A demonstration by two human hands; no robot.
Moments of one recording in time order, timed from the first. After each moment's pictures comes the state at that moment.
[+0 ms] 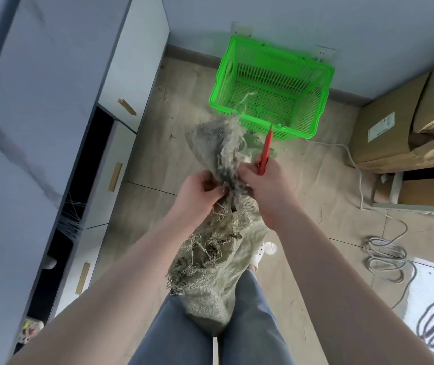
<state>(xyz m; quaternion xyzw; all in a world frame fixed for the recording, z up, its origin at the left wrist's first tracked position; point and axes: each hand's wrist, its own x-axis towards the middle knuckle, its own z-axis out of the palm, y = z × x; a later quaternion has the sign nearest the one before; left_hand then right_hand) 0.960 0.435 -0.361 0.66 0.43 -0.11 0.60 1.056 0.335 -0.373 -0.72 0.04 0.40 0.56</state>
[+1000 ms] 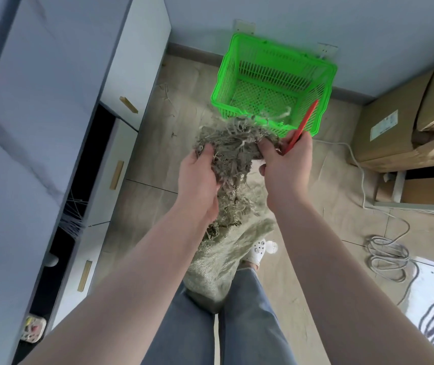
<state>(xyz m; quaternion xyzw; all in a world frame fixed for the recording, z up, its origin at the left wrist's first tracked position) 0.996 0.429 -0.332 0.35 0.55 0.11 0.75 1.071 0.348 -0.349 -0.79 0.08 0.19 0.58</state>
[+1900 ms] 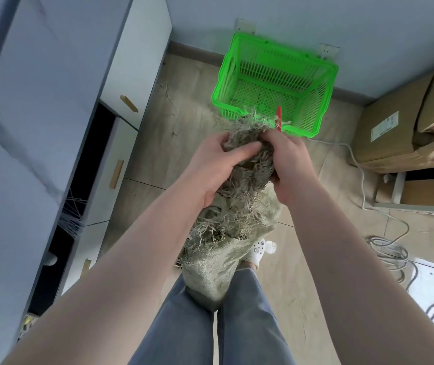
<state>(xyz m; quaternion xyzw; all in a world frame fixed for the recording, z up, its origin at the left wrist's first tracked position) 1.009 0.447 -0.330 0.55 0.42 -0.08 0.72 1.090 0.350 -0.343 -0.71 0.11 0.39 0.58</state>
